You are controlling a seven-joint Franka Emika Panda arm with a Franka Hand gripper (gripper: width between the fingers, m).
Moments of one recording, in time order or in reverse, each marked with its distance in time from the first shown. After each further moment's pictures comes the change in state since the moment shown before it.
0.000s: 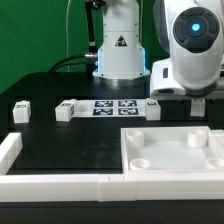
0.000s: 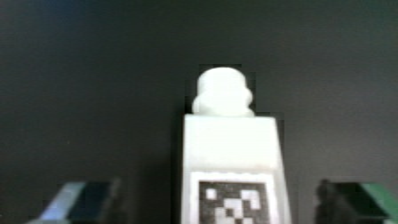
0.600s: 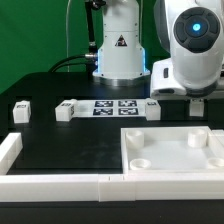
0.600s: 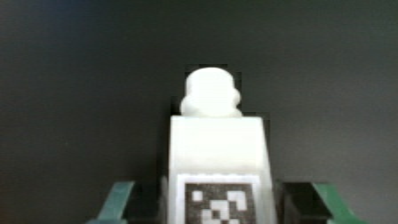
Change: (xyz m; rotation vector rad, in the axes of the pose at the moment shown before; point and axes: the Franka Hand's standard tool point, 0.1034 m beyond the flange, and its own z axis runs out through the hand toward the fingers) arm 0.000 0.000 0.000 0.000 -0.001 -0.001
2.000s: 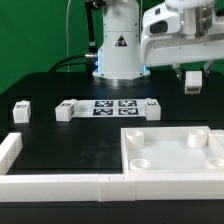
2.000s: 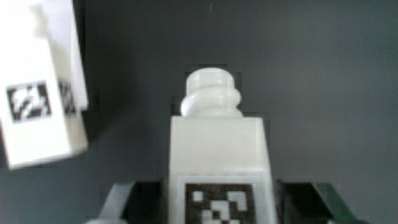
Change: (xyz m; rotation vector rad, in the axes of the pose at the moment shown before) arm -0.013 0.009 -0.118 -0.024 0.659 -0.105
